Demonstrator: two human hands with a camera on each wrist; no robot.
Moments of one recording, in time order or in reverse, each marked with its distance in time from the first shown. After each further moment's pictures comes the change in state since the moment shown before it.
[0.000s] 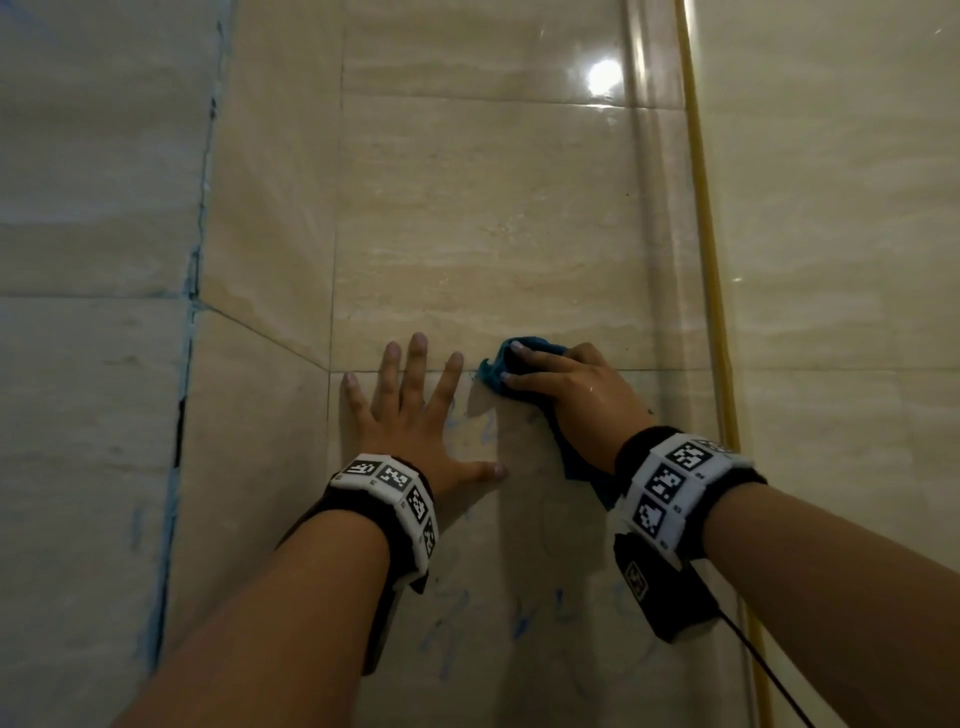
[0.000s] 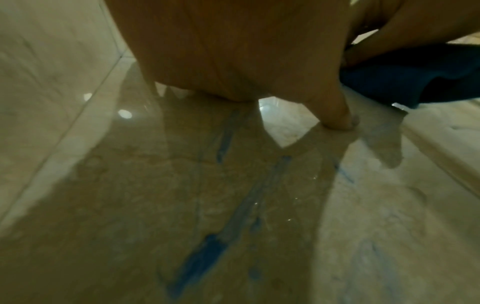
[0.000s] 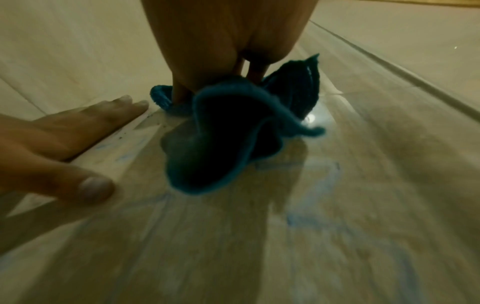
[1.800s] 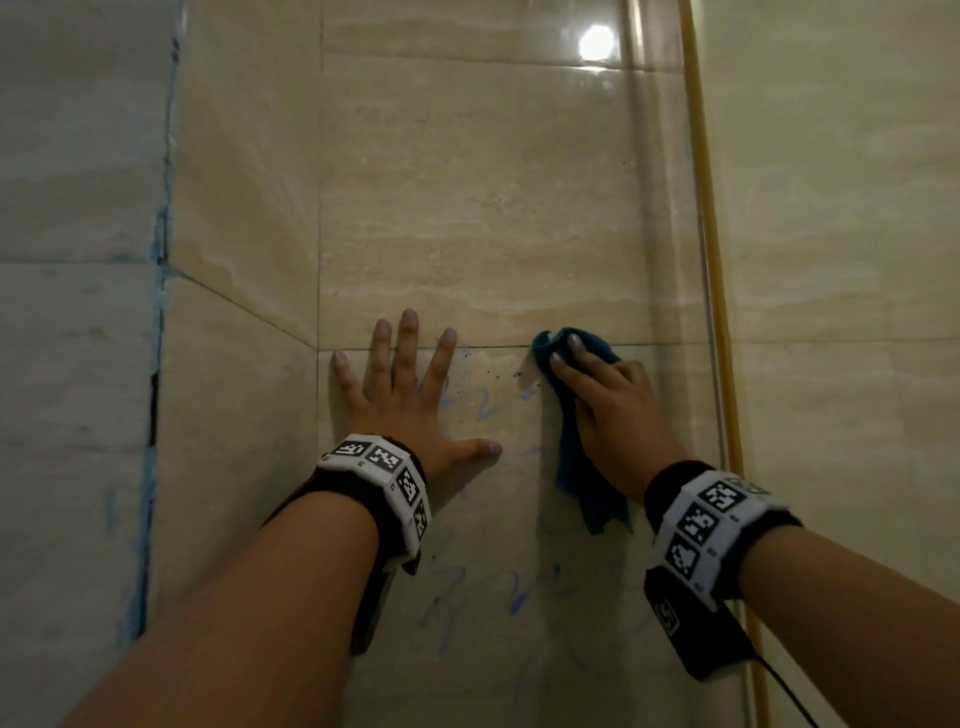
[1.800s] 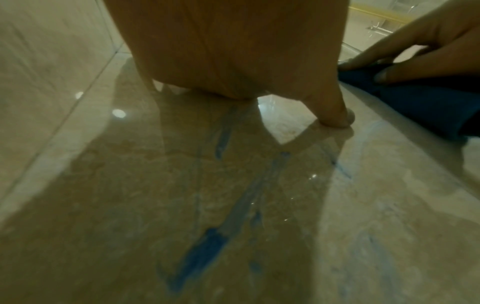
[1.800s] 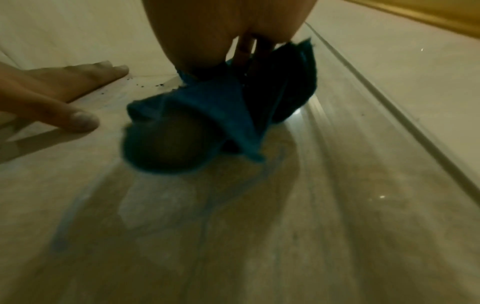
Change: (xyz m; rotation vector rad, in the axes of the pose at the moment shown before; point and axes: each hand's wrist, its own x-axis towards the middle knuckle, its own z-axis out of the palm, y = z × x) left_hand -0.002 -0.002 0.002 -0.016 0.028 0.015; right_hand -0.045 0.013 0.033 0.119 0.224 0.160
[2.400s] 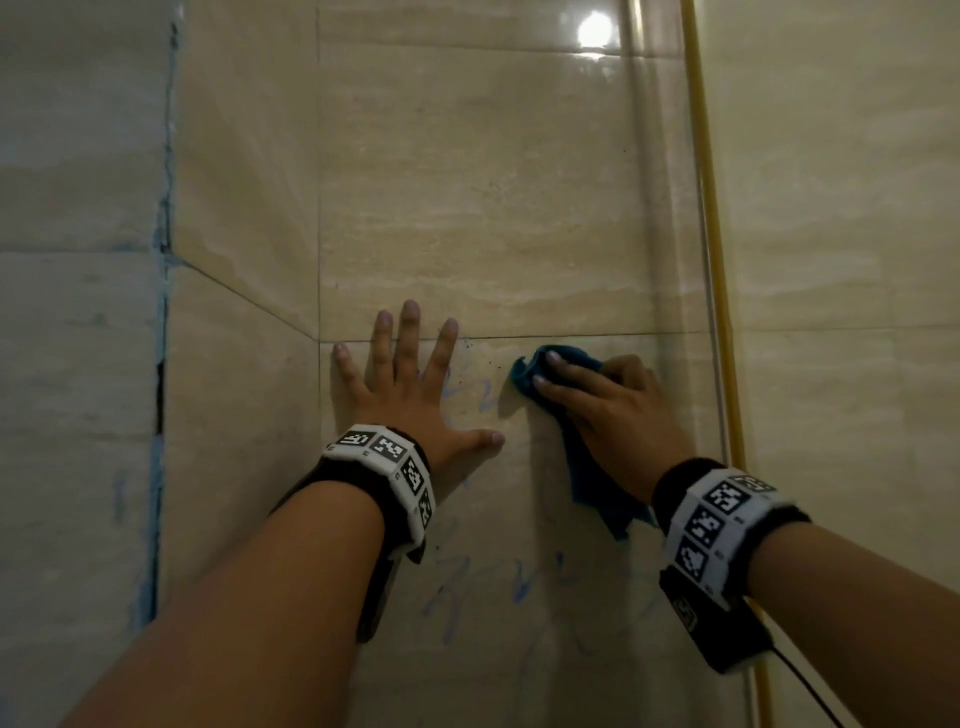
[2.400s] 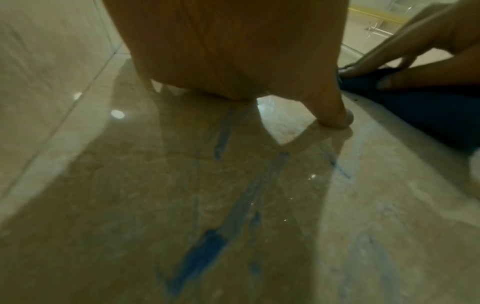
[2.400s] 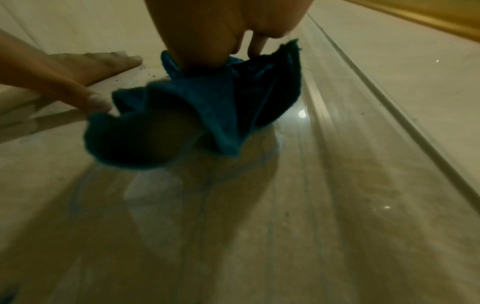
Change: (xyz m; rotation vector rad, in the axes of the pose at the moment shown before) left_hand 0.002 0.001 0.000 0.003 0.001 -0.006; right_hand -0.010 0.015 0.011 -0.214 0.194 -0.321
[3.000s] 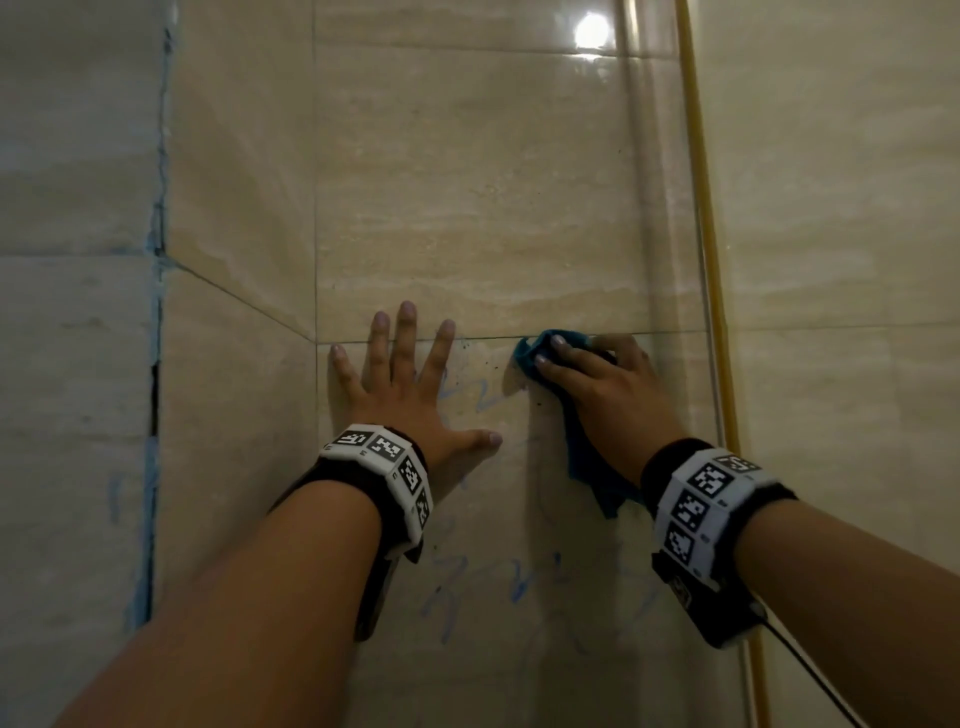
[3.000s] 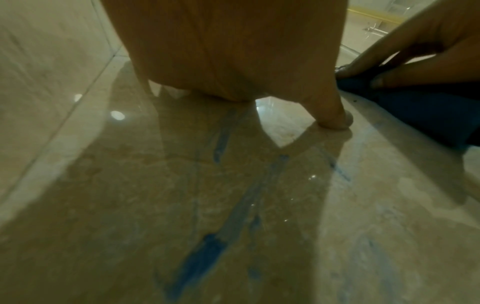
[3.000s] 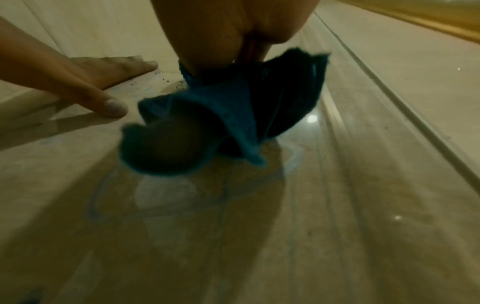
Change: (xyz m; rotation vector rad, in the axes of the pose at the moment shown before) left_hand -0.001 0.000 -0.001 0.008 -0.012 0.000; right_hand 0.015 0.002 -0.002 -0.028 -0.014 0.026
